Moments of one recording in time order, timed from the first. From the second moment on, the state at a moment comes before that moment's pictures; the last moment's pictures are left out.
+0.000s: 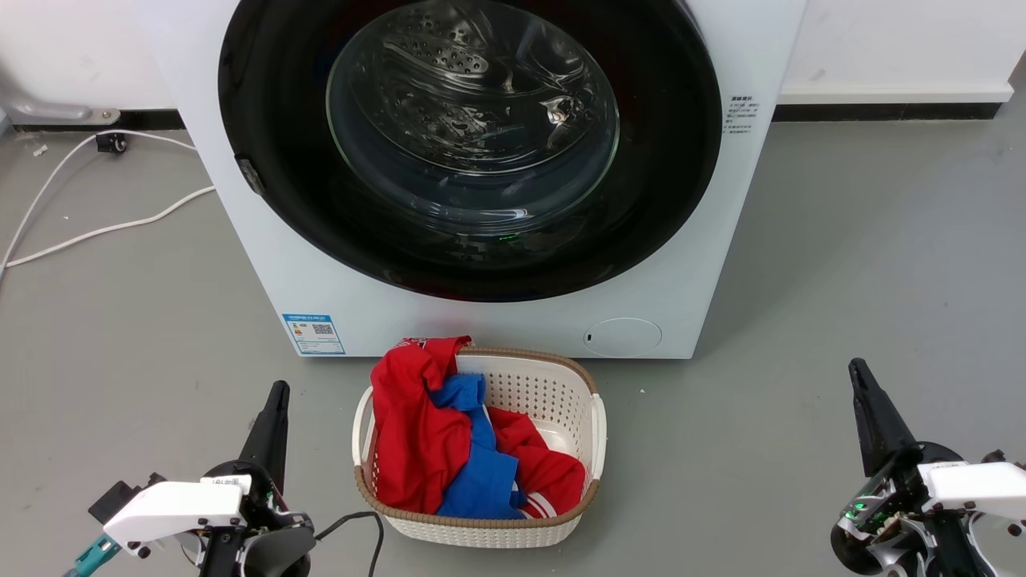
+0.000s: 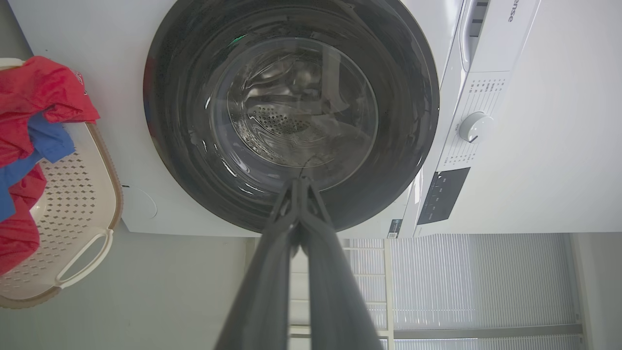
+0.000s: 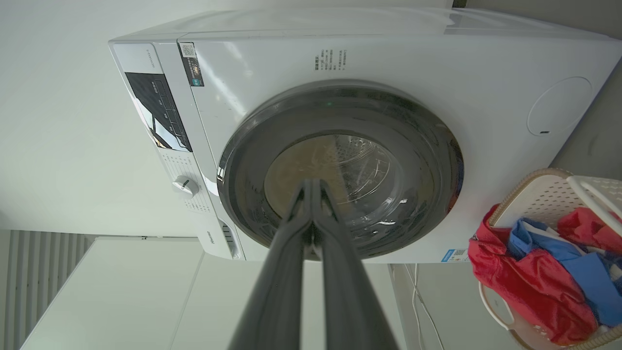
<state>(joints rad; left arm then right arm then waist) -0.11 0.05 0.11 0.25 -1.61 -0.13 0.11 -0.10 -0.05 -0.11 0.25 1.62 0.13 0.11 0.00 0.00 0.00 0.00</state>
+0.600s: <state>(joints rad) -0.06 0.04 0.11 0.27 -1.61 -0.13 0.10 -0.06 -0.05 -0.11 0.28 1.61 0.13 0.10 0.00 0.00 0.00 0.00</state>
